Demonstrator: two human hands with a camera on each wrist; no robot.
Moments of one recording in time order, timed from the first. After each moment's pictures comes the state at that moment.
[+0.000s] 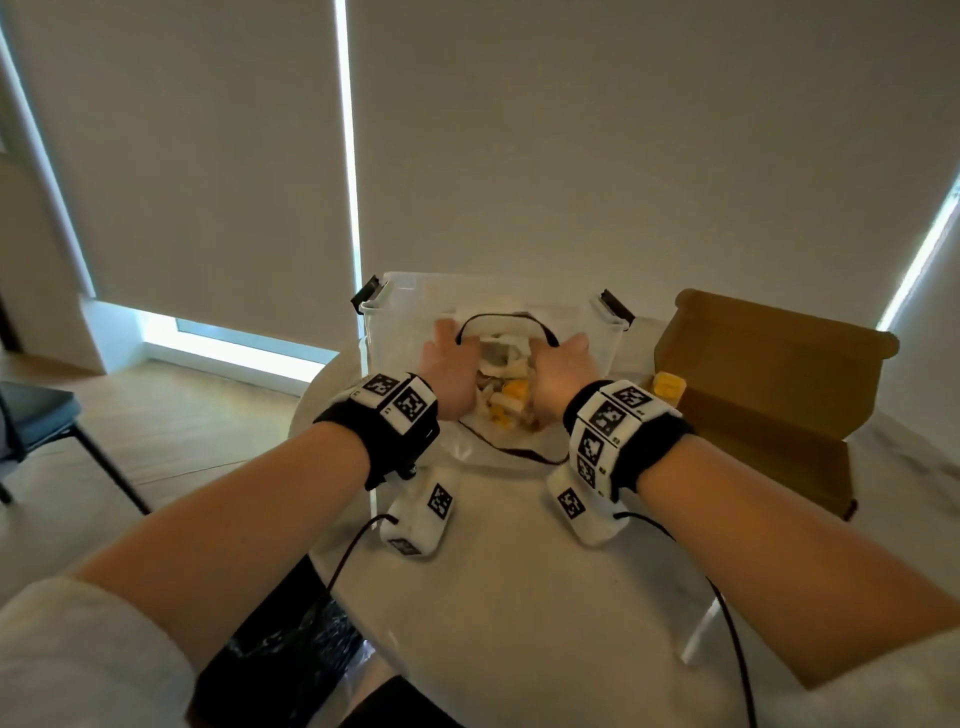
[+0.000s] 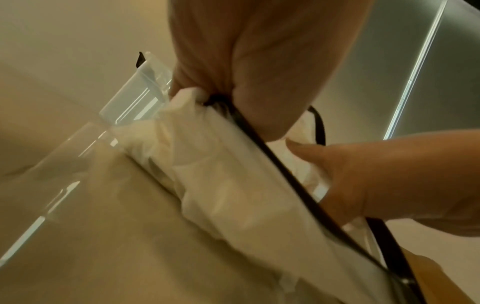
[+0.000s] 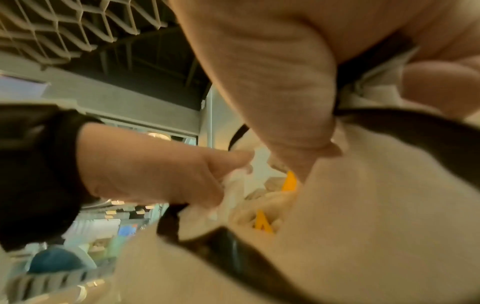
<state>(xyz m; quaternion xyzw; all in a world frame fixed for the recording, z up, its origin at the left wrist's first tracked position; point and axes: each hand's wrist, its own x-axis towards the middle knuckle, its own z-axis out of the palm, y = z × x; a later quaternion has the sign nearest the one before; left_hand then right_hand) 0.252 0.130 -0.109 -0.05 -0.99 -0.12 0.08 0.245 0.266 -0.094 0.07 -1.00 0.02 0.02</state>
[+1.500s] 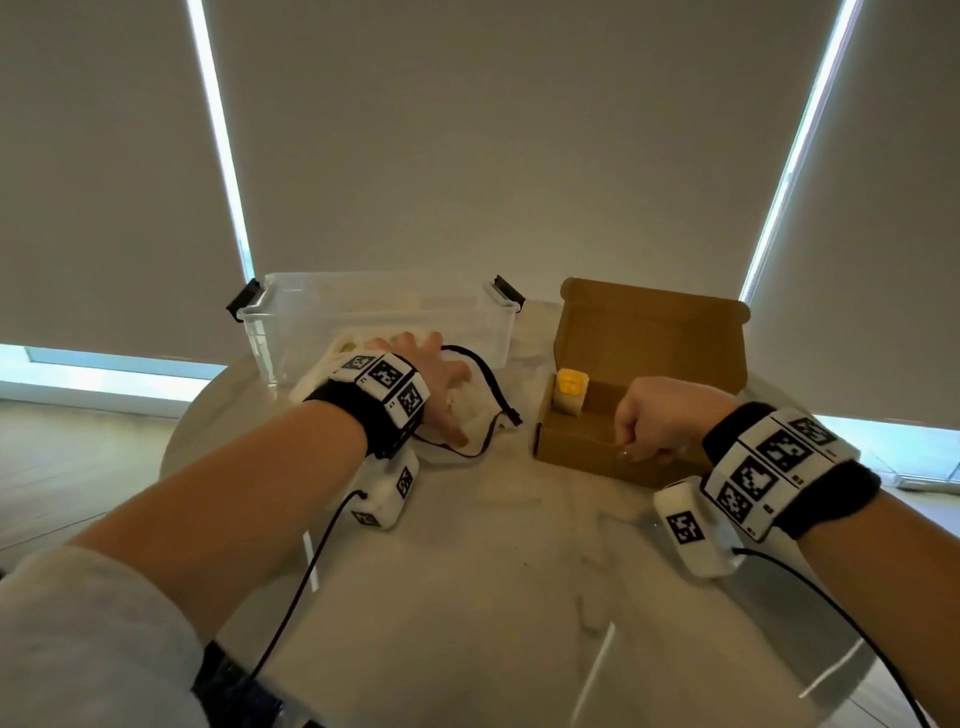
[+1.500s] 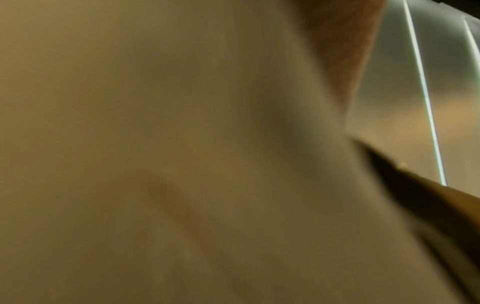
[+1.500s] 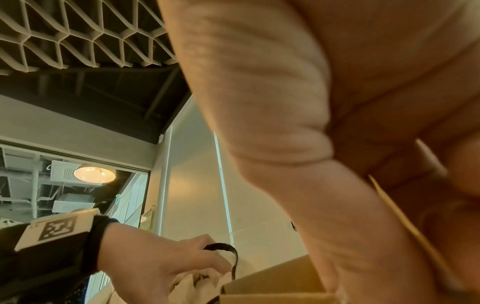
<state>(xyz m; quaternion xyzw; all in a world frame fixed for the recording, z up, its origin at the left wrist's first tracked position) 0.233 0.192 -0.101 -0.15 -0.98 0.15 0.00 0.300 0.433 -0.084 0.03 -0.99 0.03 -0.14</state>
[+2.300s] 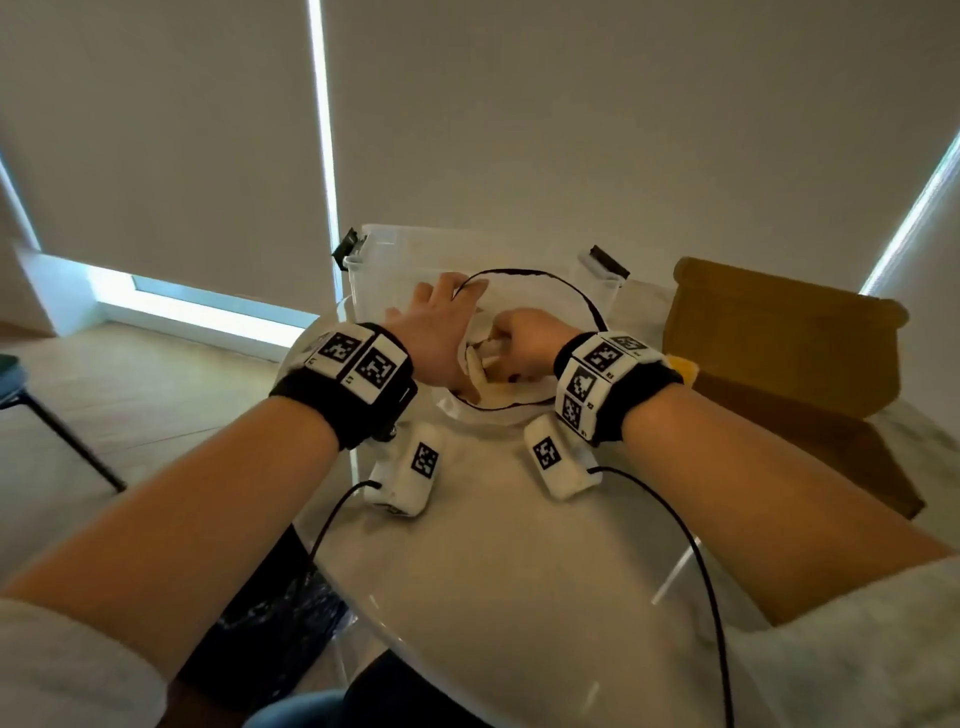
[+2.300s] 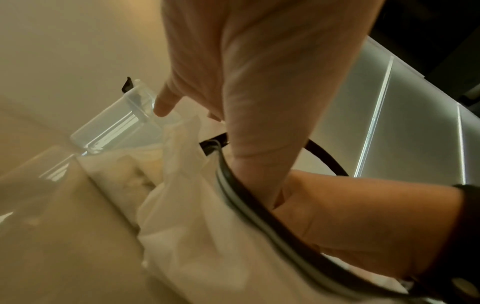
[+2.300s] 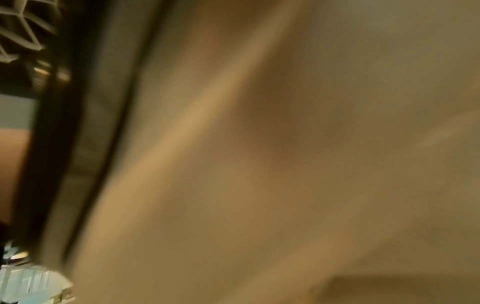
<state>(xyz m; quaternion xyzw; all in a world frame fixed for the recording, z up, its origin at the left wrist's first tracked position) 0.252 0.108 -0.103 -0.12 -0.99 -0.07 0.07 0.221 0.244 -0.098 0.20 -0.97 0.11 -0.02</state>
